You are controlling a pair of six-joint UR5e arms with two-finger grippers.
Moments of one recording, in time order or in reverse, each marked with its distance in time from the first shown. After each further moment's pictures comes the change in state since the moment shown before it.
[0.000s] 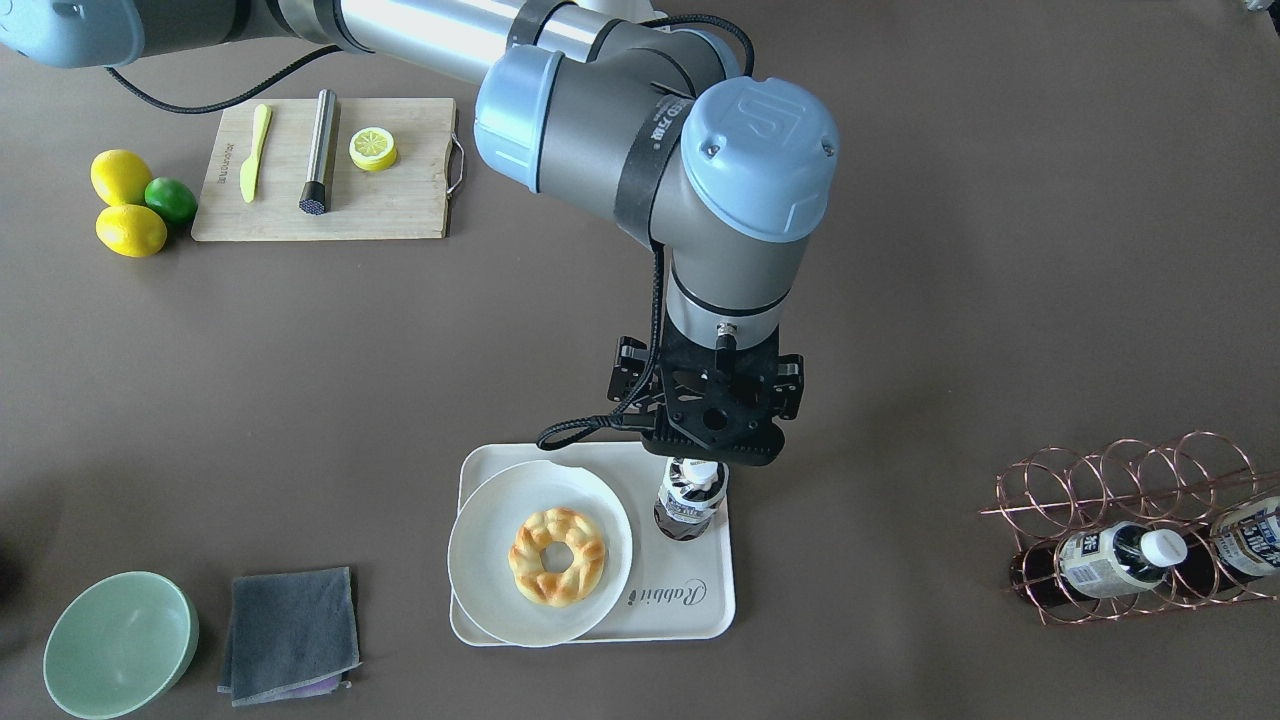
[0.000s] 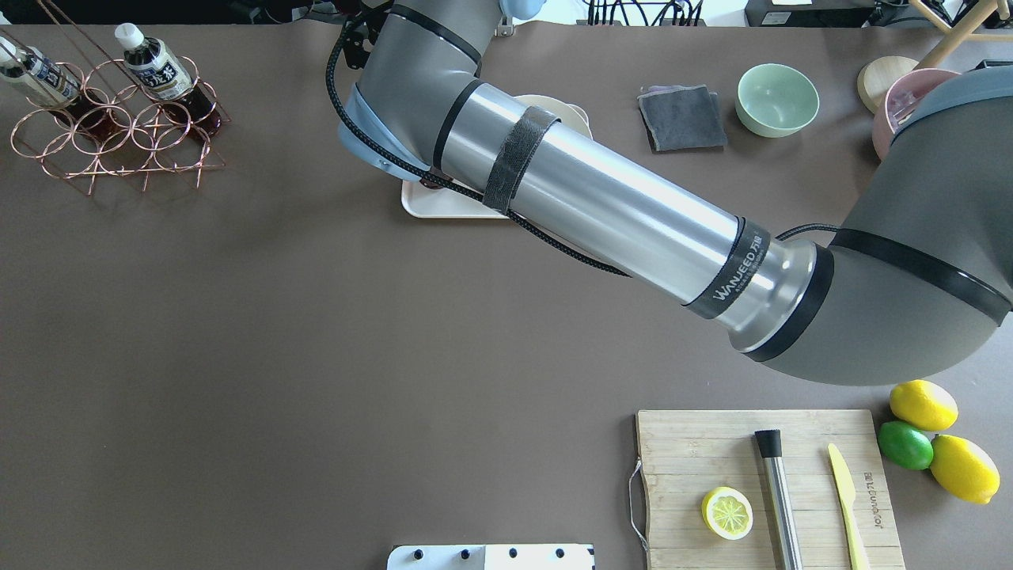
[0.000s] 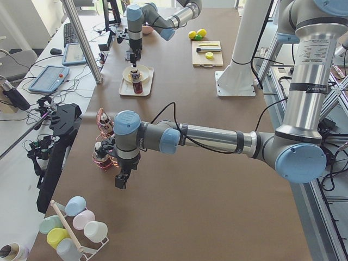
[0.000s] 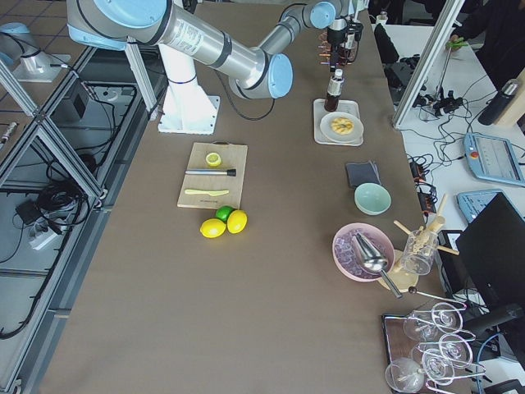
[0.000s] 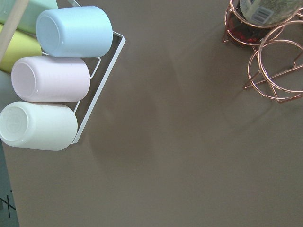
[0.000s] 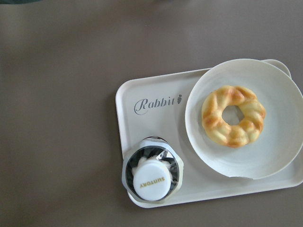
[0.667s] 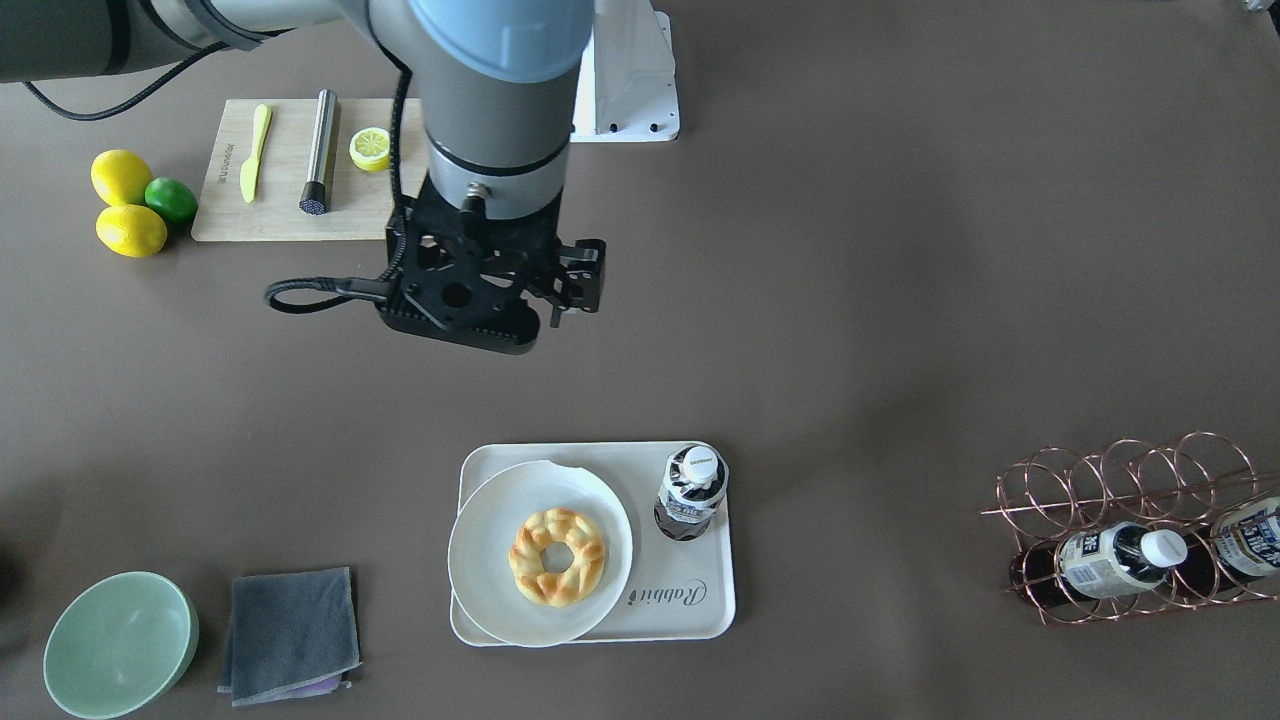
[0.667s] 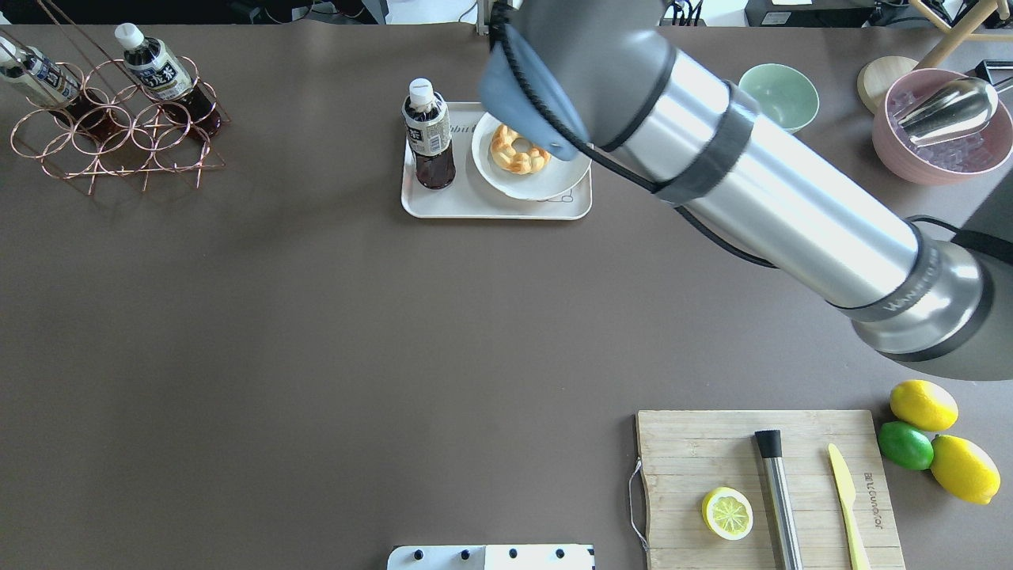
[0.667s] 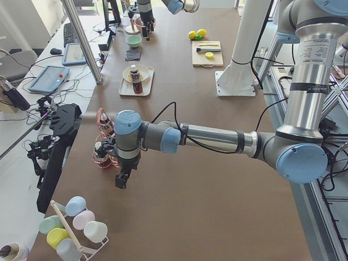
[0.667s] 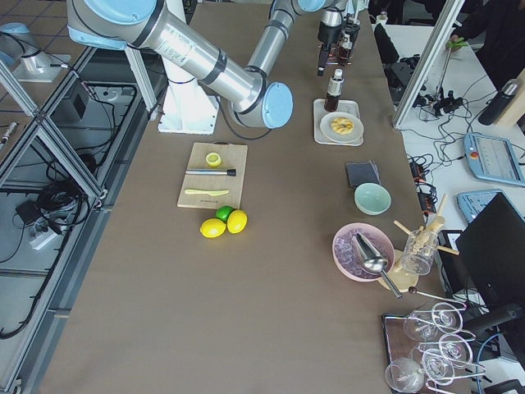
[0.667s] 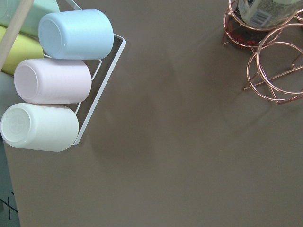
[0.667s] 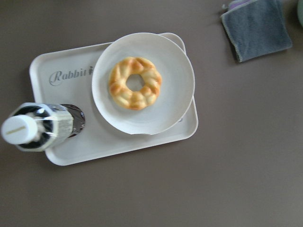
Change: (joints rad) left arm -0.005 0.005 -0.008 0.001 -0.001 0.001; right arm 0.118 -0.232 0.553 -0.597 0.104 -0.188
